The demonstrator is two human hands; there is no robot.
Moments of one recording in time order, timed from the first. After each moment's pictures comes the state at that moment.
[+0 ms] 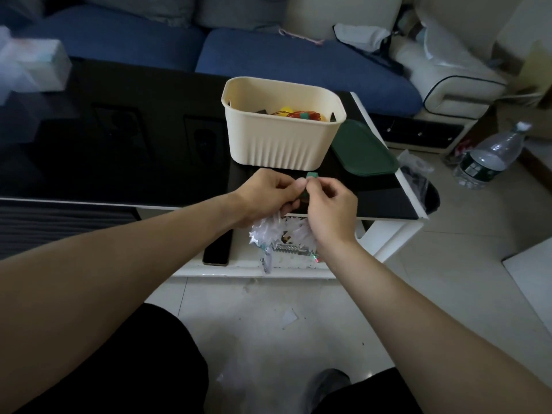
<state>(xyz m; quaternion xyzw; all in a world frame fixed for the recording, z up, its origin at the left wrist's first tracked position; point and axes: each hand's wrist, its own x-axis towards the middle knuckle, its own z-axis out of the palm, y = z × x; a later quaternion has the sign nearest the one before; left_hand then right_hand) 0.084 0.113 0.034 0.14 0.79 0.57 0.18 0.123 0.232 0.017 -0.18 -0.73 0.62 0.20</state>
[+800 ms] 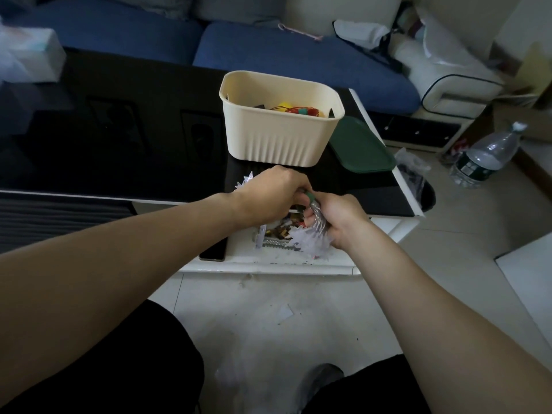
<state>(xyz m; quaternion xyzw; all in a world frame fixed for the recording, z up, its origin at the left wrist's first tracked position) 0.074 0.122 0.026 0.37 0.88 0.30 -0.01 0.105 0.269 0.011 -0.30 -0.62 0.72 -0.08</state>
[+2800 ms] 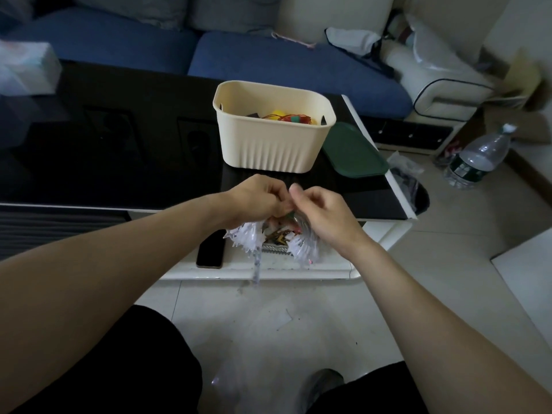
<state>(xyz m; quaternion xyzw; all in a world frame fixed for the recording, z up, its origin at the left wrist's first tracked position) 0.082 0.109 0.039 0.16 0.81 0.52 0.23 0.136 0.271 0.031 -0.03 -0.84 0.54 0.00</state>
